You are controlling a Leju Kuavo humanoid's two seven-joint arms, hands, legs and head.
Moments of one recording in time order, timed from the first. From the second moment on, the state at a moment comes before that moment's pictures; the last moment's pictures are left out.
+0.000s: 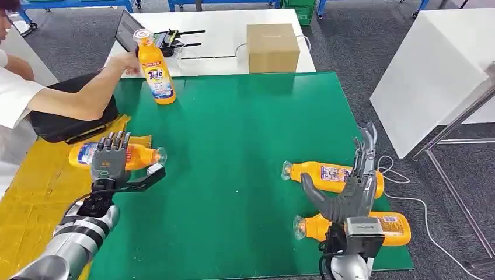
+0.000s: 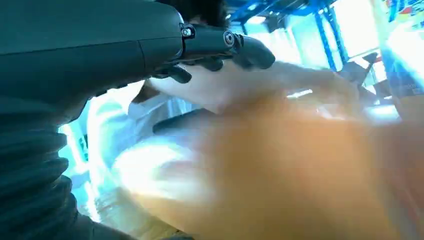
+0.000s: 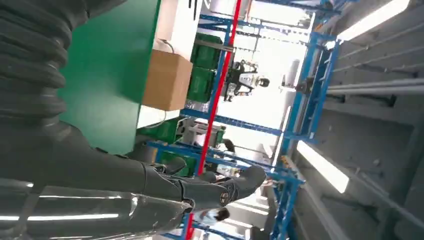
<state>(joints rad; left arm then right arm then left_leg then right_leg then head) -0.51 0.14 -0.22 -0.68 -1.50 0.56 0.22 0.07 0.11 0.30 -1.82 0.18 -0.42 -0.40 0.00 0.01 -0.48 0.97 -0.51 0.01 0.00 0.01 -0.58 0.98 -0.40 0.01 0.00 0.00</state>
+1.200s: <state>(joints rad) -0.33 0.01 -0.08 -1.03 -0.82 0.57 -0.30 0.11 0.14 0.24 -1.80 0.20 -0.52 -0.42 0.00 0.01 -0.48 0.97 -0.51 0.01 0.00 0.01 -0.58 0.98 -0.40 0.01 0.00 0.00</state>
